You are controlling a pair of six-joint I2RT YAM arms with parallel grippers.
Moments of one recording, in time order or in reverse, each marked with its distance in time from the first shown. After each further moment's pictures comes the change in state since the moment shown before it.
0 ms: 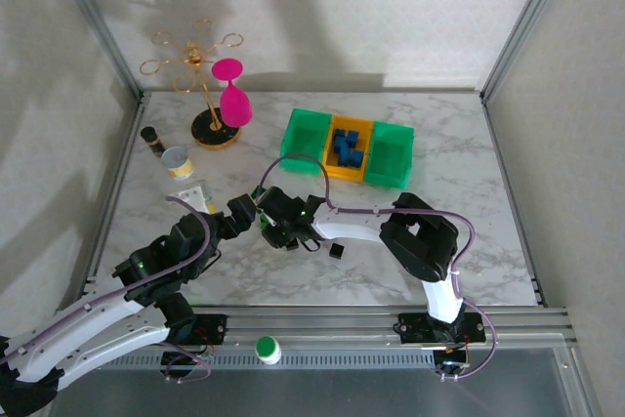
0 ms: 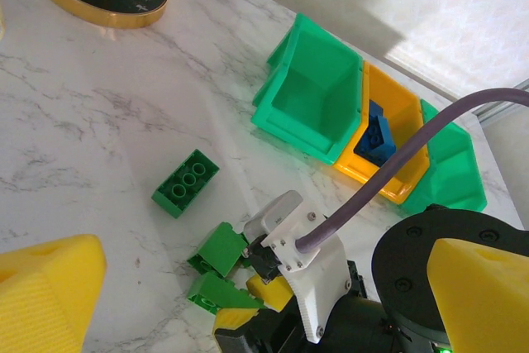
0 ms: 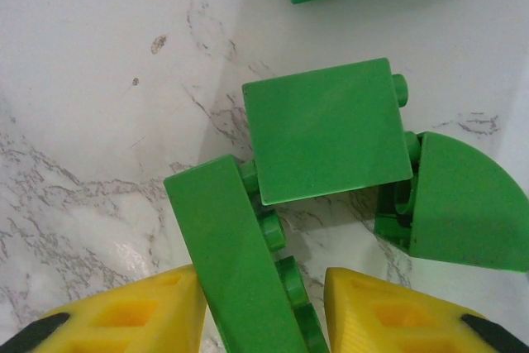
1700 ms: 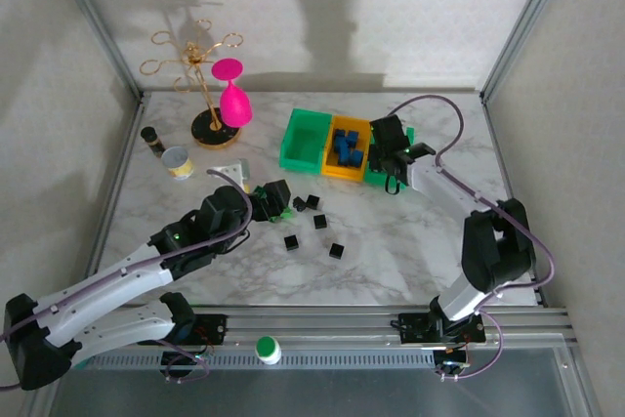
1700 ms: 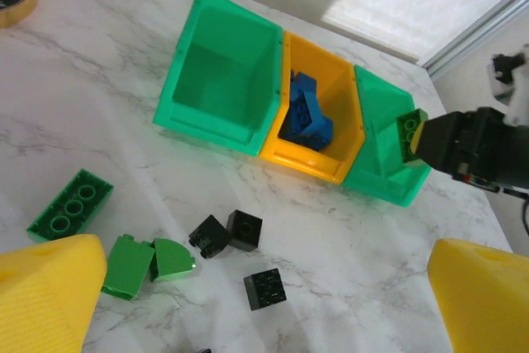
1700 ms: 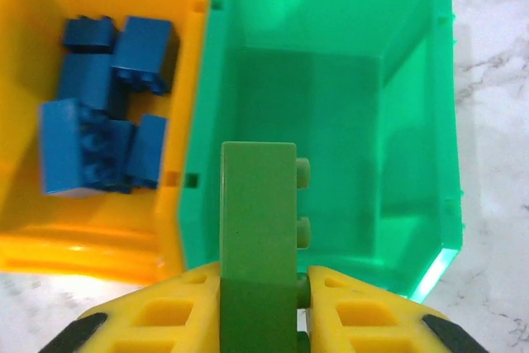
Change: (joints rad) left arm 0.000 0.318 0.130 0.235 0.158 0.121; right arm -0.657 -0.334 -0.091 -0.154 0.217 0.231
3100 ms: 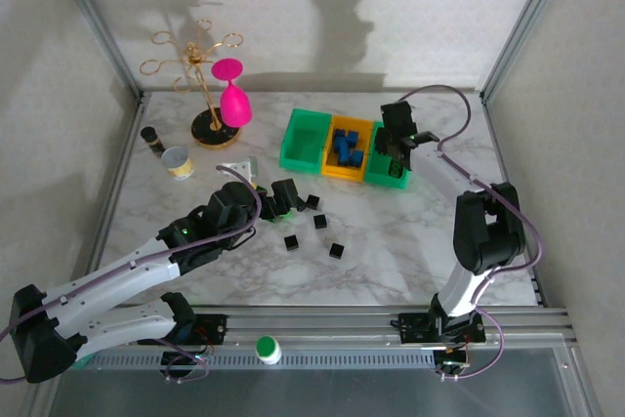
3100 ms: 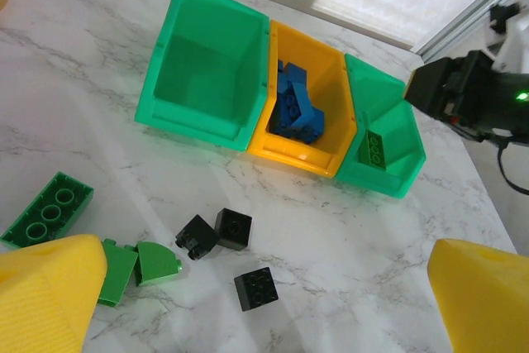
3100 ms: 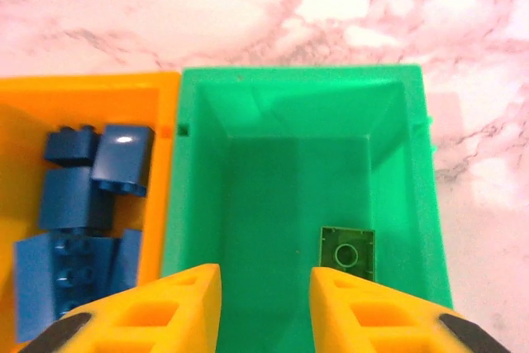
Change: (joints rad) left arm 0.000 0.050 0.022 0.026 0.027 0.019; right arm -0.085 0.074 0.096 0.101 -0.046 -0.004
